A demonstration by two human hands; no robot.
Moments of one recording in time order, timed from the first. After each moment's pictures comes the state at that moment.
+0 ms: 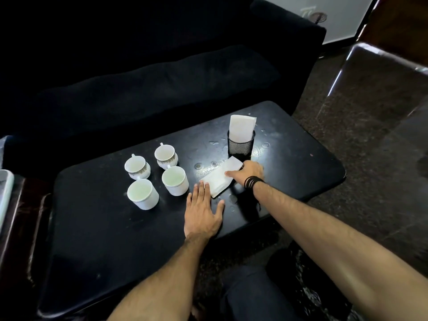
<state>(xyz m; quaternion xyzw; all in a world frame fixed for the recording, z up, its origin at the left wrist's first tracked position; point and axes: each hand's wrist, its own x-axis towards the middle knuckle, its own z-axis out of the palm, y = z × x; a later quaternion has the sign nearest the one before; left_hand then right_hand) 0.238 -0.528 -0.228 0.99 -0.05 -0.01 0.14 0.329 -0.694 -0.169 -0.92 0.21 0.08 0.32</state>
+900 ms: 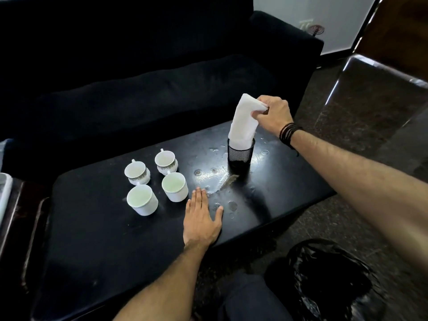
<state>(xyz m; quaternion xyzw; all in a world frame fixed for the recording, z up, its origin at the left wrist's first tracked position) 0.237 -0.529 -0.225 0.99 -0.03 -0.01 0.13 0.402 -0.768 -0.027 -0.92 0.02 -0.16 0.35</state>
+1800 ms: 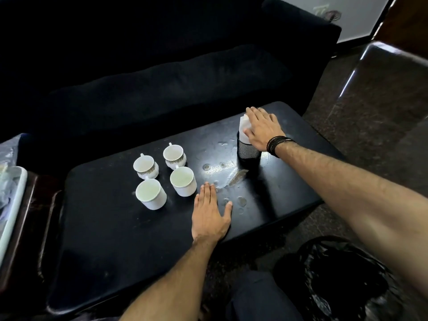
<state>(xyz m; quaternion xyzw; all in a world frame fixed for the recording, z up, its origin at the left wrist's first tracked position) 0.237 -0.529 -0.225 0.99 -0.03 -0.01 0.13 0.414 -0.734 -0.101 -0.99 -0.07 -0.06 0.06</state>
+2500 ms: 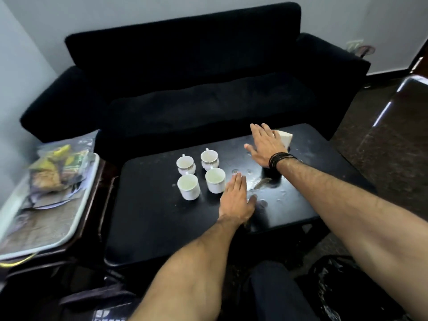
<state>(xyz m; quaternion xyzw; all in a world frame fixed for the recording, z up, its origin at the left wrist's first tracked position) 0.224 -0.528 -0.134 0.99 -0.09 -0.01 0.14 0.341 -0.656 -0.037 -0.98 -0.13 -0.04 0.10</state>
